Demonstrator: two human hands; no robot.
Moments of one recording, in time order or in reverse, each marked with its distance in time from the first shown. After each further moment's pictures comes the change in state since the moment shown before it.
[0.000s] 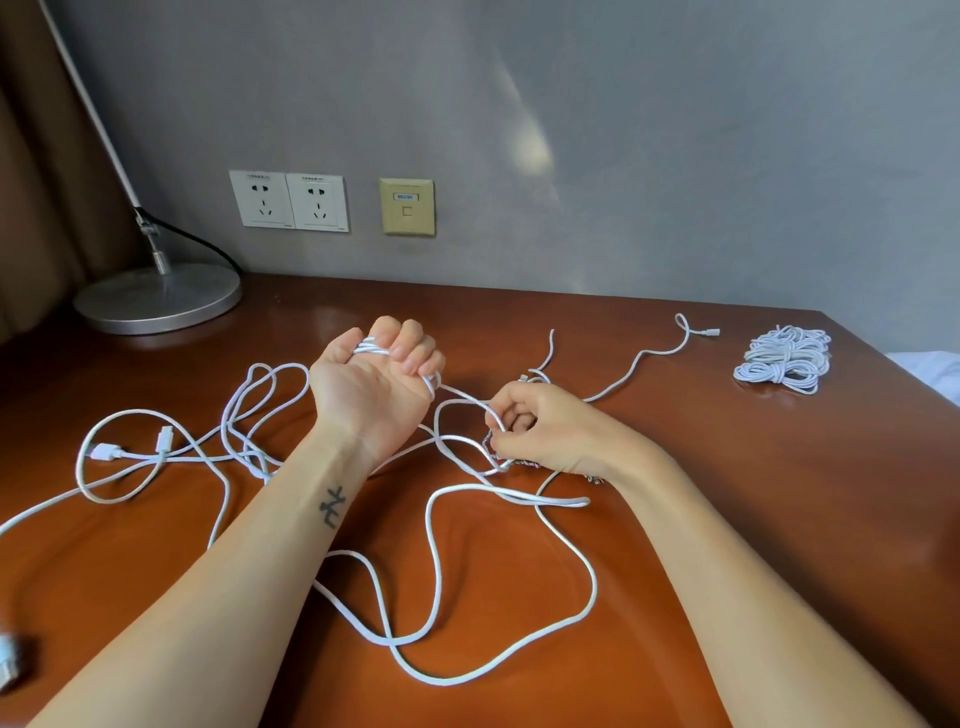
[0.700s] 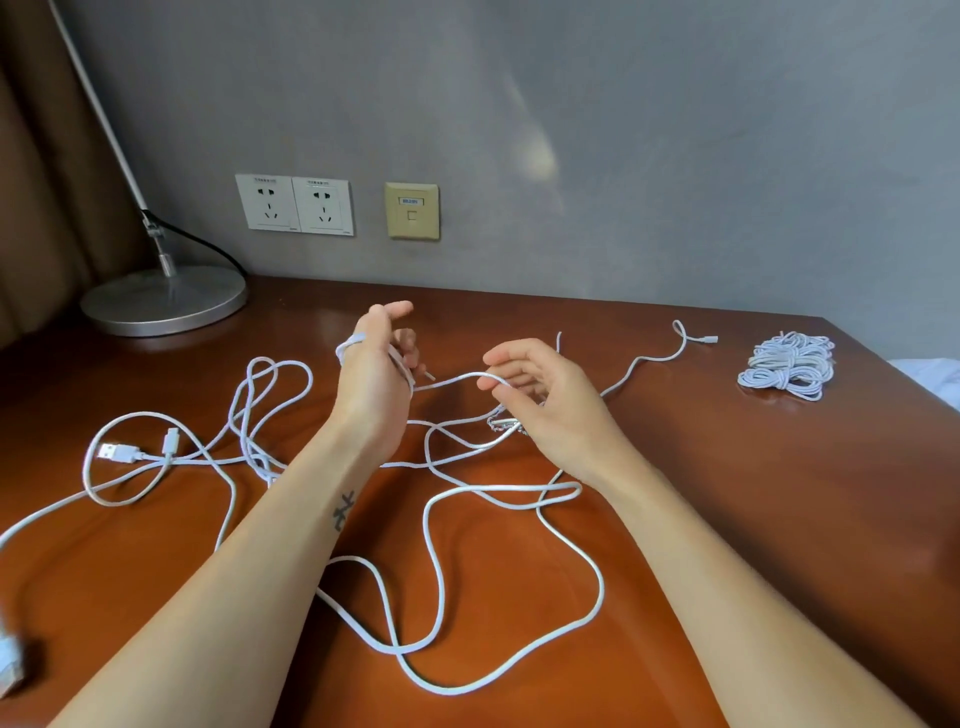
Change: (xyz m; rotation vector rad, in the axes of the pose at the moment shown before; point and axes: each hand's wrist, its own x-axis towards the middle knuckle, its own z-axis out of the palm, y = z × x) left_hand 0.018 0.001 0.010 0.805 0.393 0.278; right_hand 0.004 -0.007 0.011 0.033 0.415 -0.253
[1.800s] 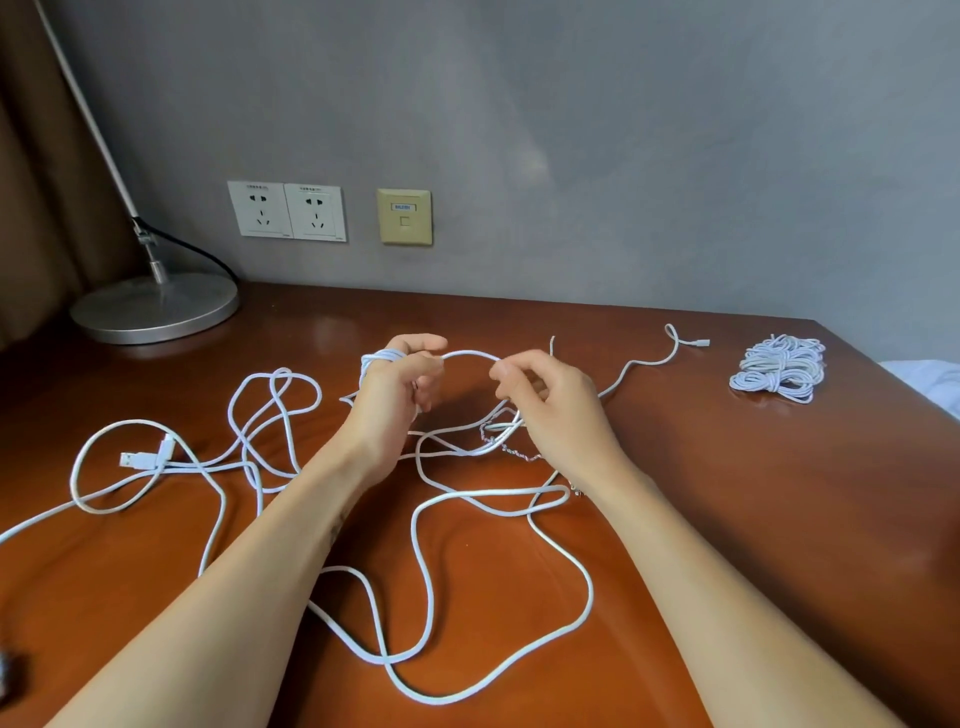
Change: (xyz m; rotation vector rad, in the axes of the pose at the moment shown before) left_hand -0.010 -0.016 -0.007 0.167 -0.309 -0.005; right_hand -0.001 0.004 0.000 -0.097 0.136 0.037
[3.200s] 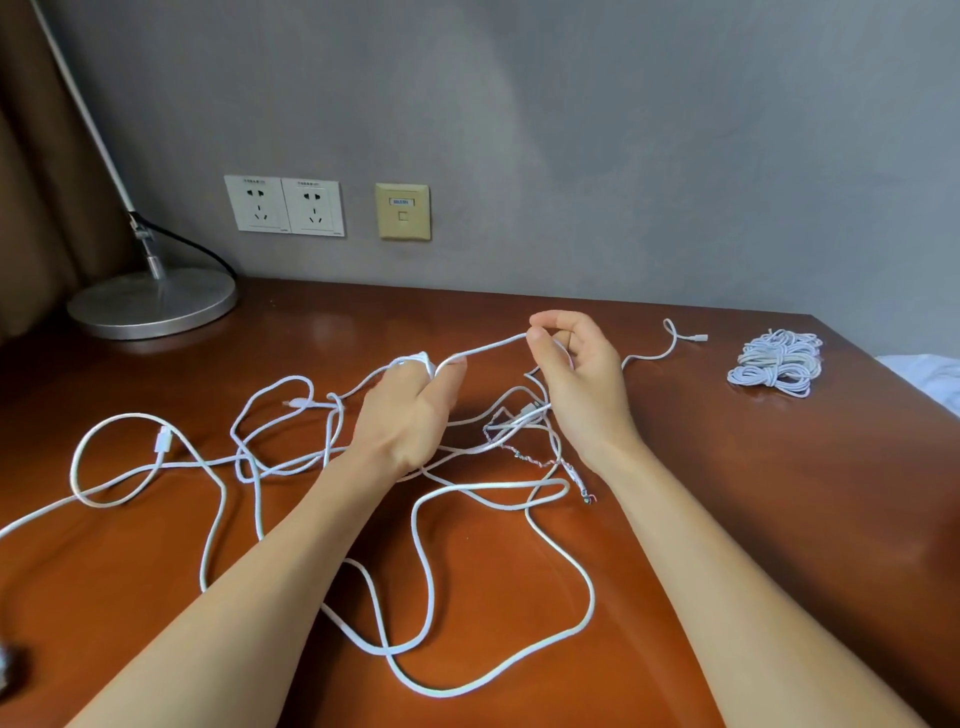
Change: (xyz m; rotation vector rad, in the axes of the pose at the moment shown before) left_hand -0.011 -0.009 0.003 0.865 0.016 0.162; right_hand 0.006 -0.005 -0.012 0.378 0.199 0.050
